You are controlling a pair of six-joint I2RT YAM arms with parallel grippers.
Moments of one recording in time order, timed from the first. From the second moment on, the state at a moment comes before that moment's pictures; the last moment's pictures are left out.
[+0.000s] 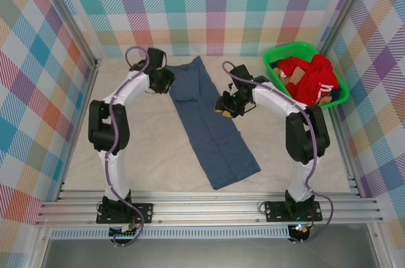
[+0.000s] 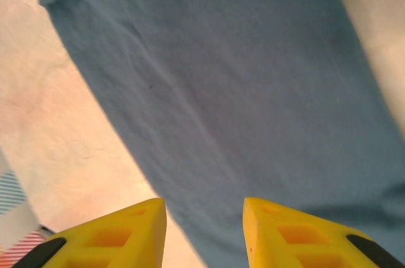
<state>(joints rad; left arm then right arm) -0.22 2.09 1.72 -0.65 0.13 -1.16 0.46 1.94 1.51 -0.77 -0.41 0.69</state>
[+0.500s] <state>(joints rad) -0.24 2.35 1.86 -0.52 0.18 -1.22 0.41 2.14 1.55 -0.75 -0.40 0.65</state>
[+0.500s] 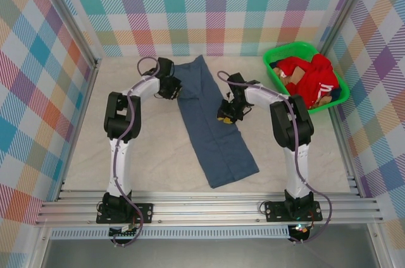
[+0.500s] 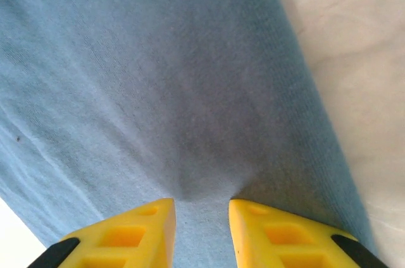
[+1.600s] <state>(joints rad) -0.44 1.78 1.40 -0.77 0.26 -0.99 0.40 1.61 1.21 -0.80 -0.36 0.84</state>
